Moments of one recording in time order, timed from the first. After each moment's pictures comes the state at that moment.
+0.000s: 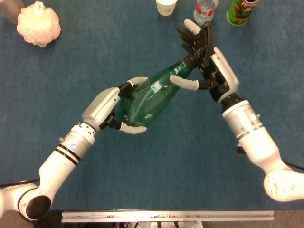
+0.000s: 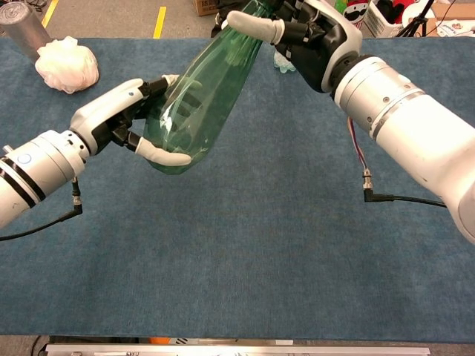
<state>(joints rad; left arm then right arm) -0.57 -1.43 -0.14 -1.84 1.28 0.99 -0.29 0.64 -1.59 0.47 -1.94 -0.89 1.00 0.59</state>
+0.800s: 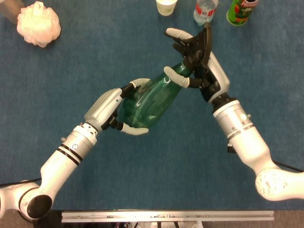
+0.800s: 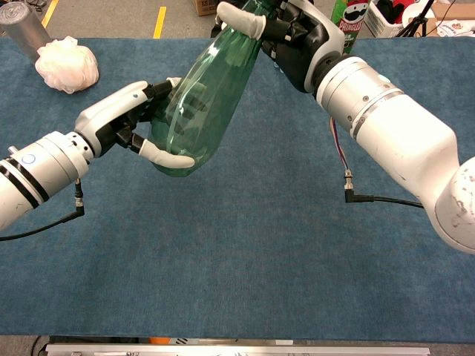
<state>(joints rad) -0.58 -1.43 -0.15 -1.84 1.27 0.97 -0.32 0.66 -1.65 0.50 -1.93 -0.86 1.01 0.55</state>
